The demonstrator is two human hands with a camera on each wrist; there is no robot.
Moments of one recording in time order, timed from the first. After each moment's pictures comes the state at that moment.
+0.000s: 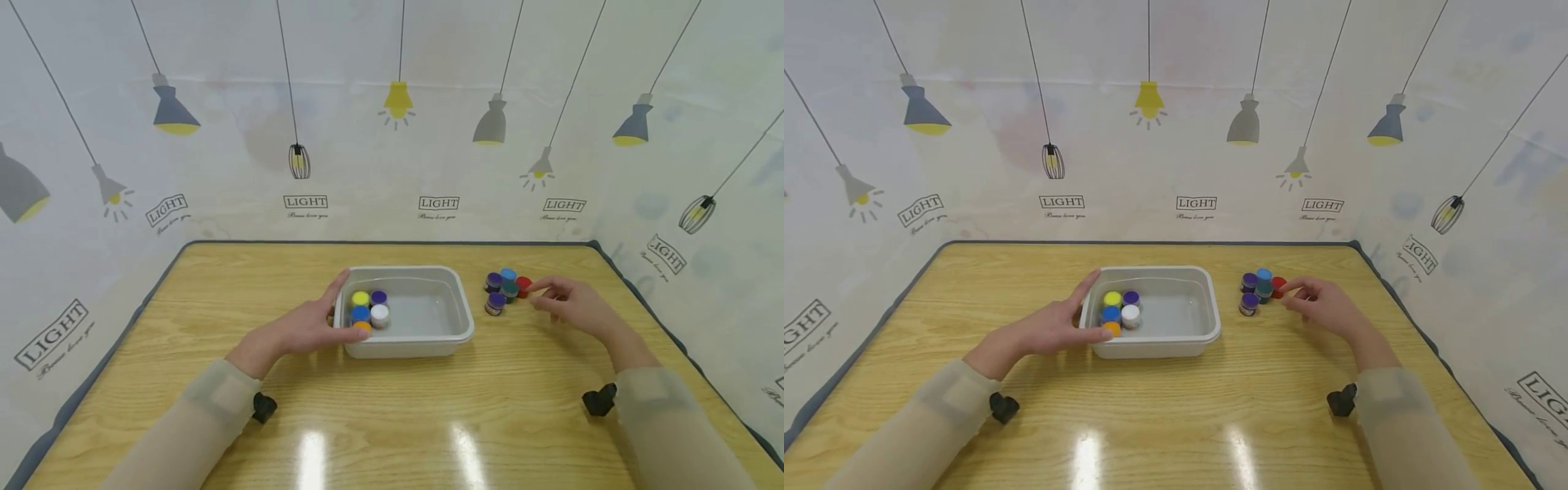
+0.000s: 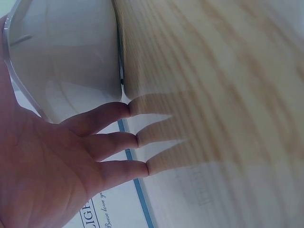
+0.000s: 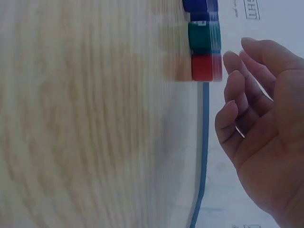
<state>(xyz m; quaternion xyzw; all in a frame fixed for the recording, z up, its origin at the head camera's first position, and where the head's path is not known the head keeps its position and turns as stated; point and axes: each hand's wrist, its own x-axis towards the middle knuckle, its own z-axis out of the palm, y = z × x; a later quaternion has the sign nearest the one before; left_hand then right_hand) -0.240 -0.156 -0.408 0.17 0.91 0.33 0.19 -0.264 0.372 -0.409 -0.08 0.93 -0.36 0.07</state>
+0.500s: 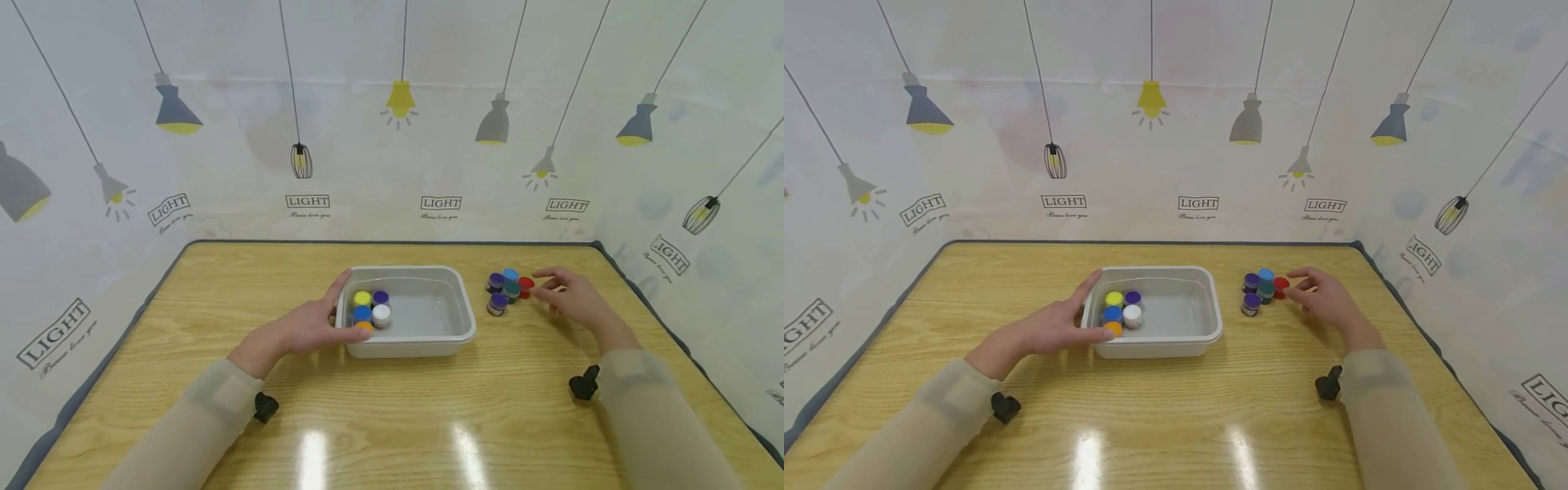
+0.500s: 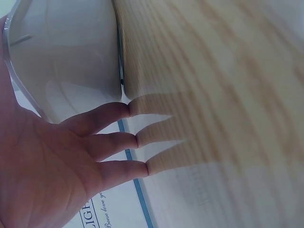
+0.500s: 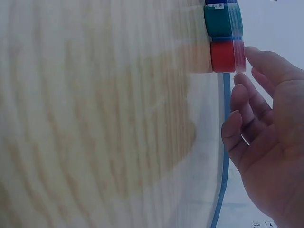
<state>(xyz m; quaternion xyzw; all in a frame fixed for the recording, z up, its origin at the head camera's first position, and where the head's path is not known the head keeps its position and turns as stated) -0.241 -0.157 -0.408 0.18 0.91 0.33 0.19 -0.291 0.377 -0.425 -0.05 0.93 -0.35 0.05</state>
